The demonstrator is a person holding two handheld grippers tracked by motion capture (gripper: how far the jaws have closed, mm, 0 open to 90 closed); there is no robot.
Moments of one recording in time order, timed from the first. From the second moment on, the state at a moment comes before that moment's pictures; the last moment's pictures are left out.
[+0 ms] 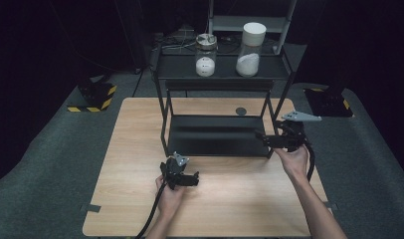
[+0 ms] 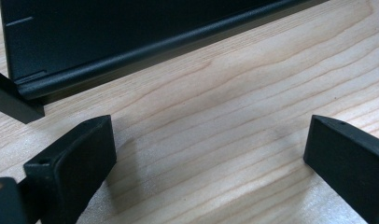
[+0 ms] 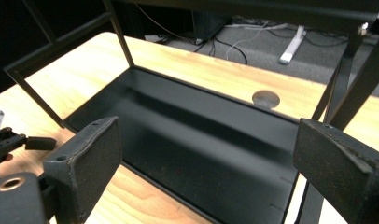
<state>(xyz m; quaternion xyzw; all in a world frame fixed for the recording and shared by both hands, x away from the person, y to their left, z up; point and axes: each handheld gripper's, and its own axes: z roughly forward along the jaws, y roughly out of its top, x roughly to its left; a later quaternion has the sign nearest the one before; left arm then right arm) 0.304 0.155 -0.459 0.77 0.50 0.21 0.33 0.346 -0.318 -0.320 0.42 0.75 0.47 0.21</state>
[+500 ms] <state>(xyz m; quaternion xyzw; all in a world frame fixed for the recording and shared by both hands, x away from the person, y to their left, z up) 0.304 0.155 -0.459 0.77 0.50 0.21 0.33 0.347 -0.316 -0.334 0.43 0.76 0.45 0.19</state>
